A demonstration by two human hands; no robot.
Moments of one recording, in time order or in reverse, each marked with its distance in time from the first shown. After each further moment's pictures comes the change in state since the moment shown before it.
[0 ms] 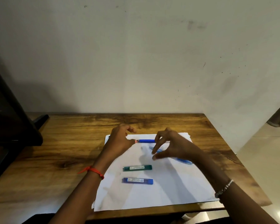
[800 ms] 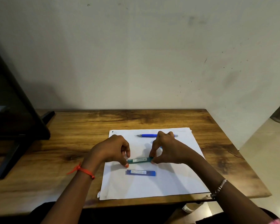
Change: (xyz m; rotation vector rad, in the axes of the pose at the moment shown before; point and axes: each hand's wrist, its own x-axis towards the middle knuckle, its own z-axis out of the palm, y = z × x) left_hand -0.026 -0.014 -0.033 0.385 -0.598 0.057; right_hand -0.012 -0.024 0.020 -0.163 -0.138 -0.005
